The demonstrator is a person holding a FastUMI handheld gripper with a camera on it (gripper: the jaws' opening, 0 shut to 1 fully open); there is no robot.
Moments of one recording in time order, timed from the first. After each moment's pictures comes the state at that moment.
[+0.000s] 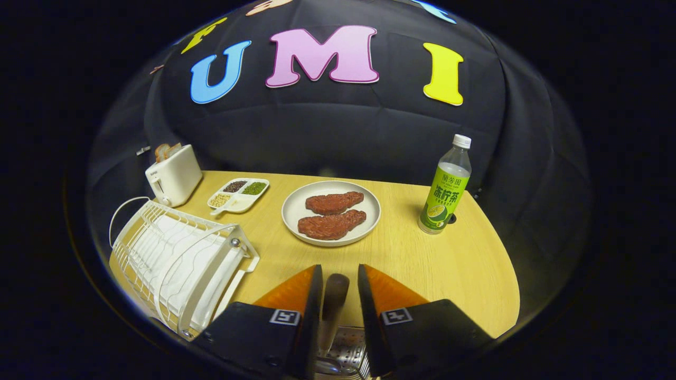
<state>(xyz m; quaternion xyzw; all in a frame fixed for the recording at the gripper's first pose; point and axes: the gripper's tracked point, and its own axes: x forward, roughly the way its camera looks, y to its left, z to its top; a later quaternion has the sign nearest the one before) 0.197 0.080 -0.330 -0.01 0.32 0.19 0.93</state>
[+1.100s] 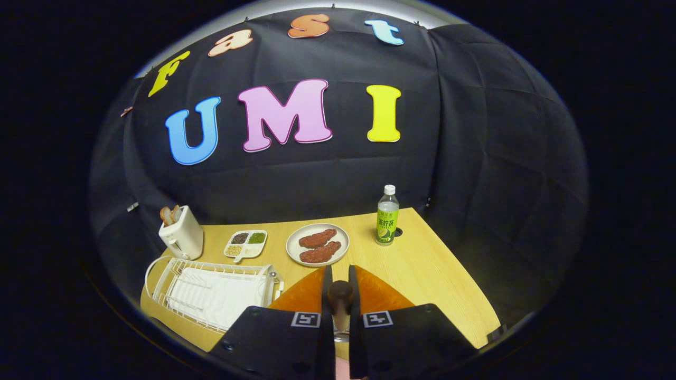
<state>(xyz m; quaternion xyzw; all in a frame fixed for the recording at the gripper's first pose) 0.087 0.032 -0.135 0.07 0.26 0.07 0.96</state>
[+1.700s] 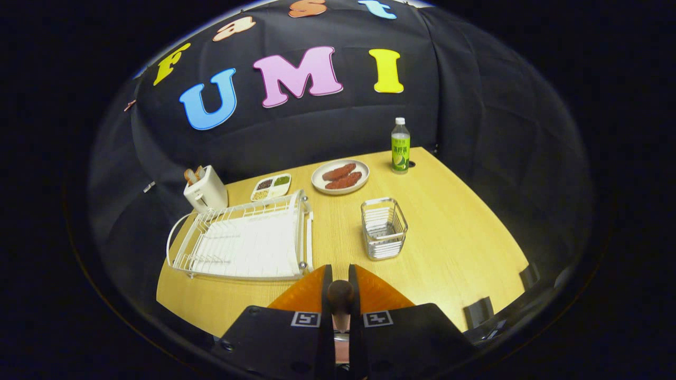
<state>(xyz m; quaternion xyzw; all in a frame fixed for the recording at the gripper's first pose) -0.065 0.090 -0.225 0.10 0.38 0.09 0.91</state>
